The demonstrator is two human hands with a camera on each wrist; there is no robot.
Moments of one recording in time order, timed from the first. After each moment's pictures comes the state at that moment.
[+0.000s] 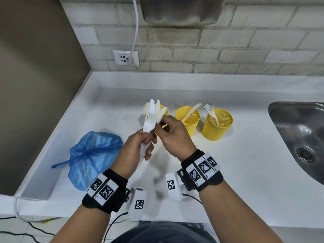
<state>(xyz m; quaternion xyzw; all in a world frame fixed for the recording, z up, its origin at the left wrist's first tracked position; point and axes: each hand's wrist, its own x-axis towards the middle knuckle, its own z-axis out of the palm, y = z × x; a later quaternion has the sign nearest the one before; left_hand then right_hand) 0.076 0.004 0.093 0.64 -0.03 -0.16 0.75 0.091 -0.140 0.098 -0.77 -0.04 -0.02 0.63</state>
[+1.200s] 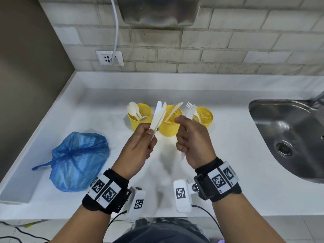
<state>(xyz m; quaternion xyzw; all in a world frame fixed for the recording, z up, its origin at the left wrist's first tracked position) 0.054 -0.046 0.095 0.70 -0.10 -0.11 0.70 0.046 -0.220 0.120 -0.54 0.17 -0.01 0.82</state>
